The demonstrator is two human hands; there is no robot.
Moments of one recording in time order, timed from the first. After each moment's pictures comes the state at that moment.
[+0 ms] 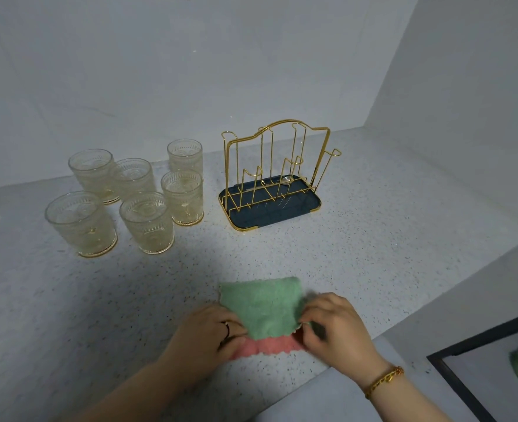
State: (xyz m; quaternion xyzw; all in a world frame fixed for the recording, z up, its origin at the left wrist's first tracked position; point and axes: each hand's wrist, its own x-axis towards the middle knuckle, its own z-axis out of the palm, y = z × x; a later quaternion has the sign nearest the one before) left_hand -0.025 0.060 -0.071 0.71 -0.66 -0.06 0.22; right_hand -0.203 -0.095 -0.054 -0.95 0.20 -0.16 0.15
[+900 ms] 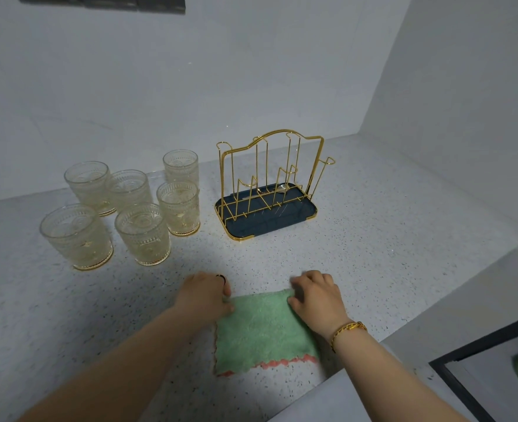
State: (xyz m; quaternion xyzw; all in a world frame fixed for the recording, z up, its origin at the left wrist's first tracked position) left_hand 0.007 -0.001 -0.035 0.86 -0.47 -0.20 0.02; right_hand -0.154 -0.126 -0.051 -0.92 0.36 -0.02 0.14
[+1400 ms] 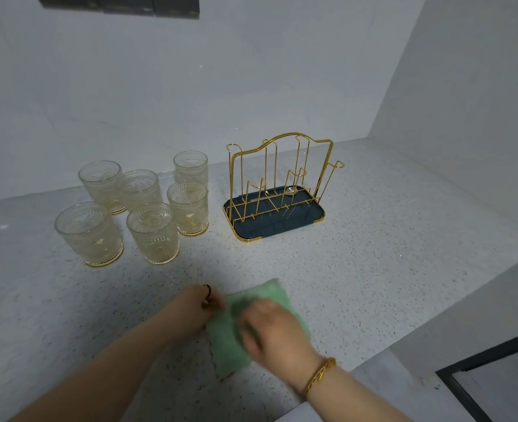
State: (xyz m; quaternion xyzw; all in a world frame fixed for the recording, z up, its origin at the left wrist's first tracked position) left_hand 0.024 0.037 -0.044 0.82 -0.43 -0.31 0.22; right_hand -0.132 -0.053 -0.054 -0.96 0.10 -0.19 0.15
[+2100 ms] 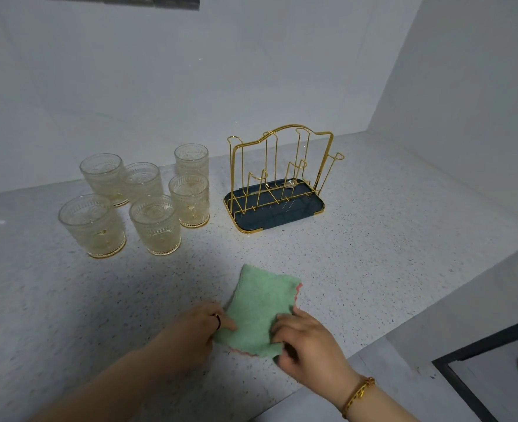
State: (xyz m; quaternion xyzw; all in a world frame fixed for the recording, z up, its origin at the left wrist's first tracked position) left_hand -0.007 0.072 -0.056 0.78 -0.56 -0.23 0.14; right_hand -0.183 -0.063 -0.081 -0.96 0.11 -0.16 0.18
